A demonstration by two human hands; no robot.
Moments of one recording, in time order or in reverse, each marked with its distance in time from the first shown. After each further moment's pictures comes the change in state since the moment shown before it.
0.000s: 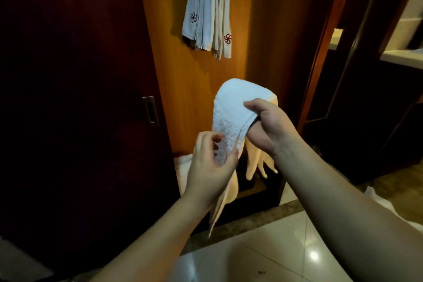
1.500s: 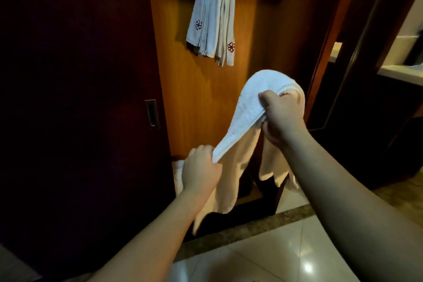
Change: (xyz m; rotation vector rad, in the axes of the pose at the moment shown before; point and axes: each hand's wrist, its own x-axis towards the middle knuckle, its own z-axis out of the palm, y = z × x) left_hand 0.027 -0.047 0.014 0.520 -0.034 -0.155; right_hand 0.005 -0.024 0.017 -0.628 0.399 -0.375
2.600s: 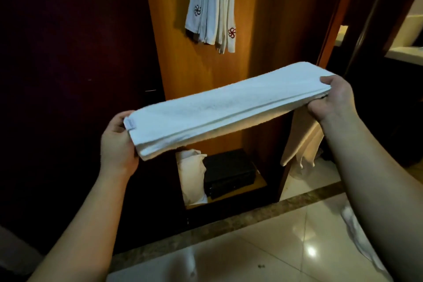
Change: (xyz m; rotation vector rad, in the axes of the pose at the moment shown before) left_hand 0.019 -0.080 -0.122 -1.113 0.254 -0.161; right_hand 0.060 -0.001 -0.075 0.661 0.148 0.157
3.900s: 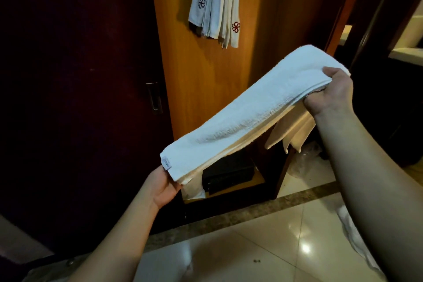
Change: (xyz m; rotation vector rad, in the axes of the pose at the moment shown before) left_hand -0.050 -0.104 0.003 -0.468 -0.098 -0.832; right_hand -0.021 0.015 0.016 0.101 -0.082 0.014
